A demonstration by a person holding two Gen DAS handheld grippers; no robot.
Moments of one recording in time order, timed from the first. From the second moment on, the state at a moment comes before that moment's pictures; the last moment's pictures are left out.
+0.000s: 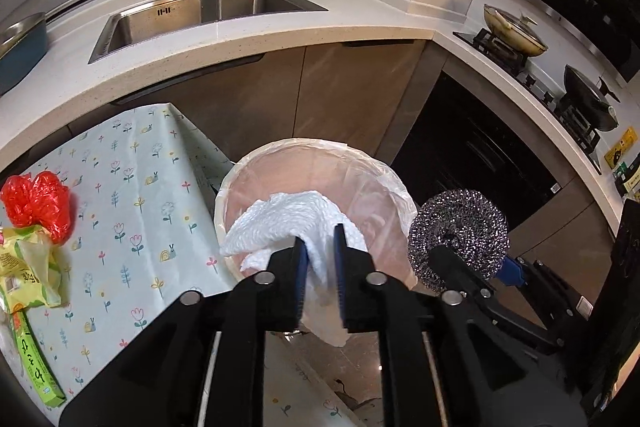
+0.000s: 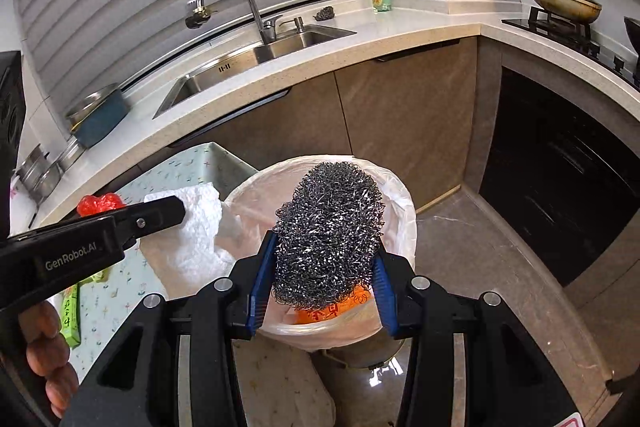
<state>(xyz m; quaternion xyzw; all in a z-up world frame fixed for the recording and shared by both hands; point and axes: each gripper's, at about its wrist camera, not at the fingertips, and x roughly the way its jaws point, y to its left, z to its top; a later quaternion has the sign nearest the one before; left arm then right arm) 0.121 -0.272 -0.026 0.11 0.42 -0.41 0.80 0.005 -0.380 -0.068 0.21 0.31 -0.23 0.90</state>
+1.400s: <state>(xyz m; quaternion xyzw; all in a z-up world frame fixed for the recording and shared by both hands) 0.167 -0.170 -0.022 0.07 0.39 -0.27 0.88 0.075 -0.352 -0.045 0.16 0.31 -0.21 0.91</state>
